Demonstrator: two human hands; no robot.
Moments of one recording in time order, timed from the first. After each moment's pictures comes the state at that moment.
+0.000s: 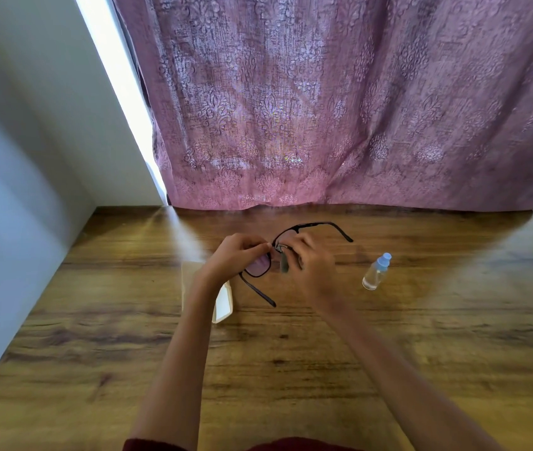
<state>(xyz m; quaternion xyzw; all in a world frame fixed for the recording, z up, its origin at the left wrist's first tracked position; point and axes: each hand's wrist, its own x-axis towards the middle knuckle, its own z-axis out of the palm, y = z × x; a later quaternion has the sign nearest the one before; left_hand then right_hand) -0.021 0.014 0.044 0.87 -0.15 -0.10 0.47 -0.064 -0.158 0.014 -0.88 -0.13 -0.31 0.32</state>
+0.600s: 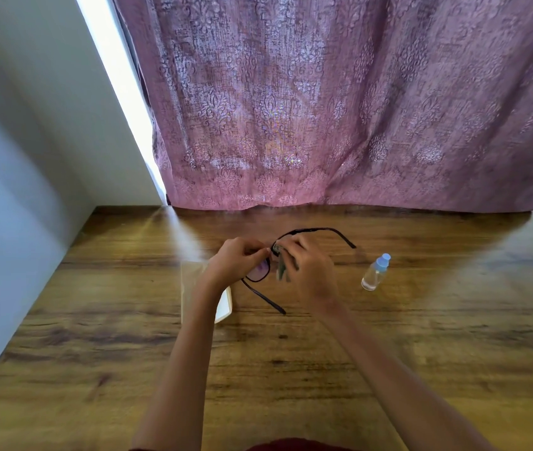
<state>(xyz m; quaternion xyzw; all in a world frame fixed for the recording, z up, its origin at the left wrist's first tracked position) -0.025 0.010 0.039 0.90 -0.13 -0.09 0.41 -0.068 -0.154 0.016 -0.90 -0.12 -0.30 0.28</state>
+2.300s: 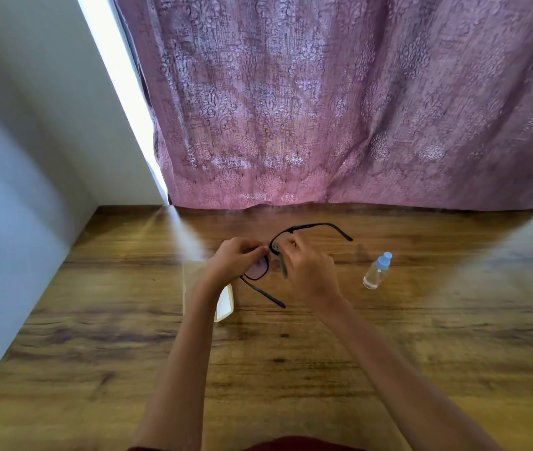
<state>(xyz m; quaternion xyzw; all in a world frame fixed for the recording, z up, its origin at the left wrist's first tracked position) -0.027 0.014 0.040 0.89 -0.11 -0.10 0.43 -0.065 -0.154 0.015 -0.93 -0.15 -0.29 0.16</state>
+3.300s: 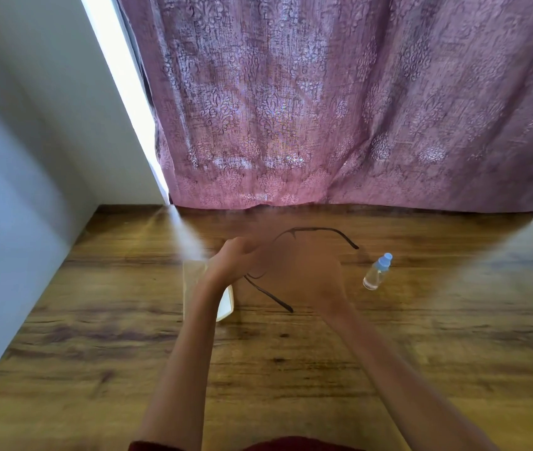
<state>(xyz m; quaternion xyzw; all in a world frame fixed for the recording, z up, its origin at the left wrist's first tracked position) -0.022 0.013 0.033 0.90 -0.12 -0.08 0.40 -0.065 -0.163 0.007 -0.93 -0.11 -0.27 0.20</state>
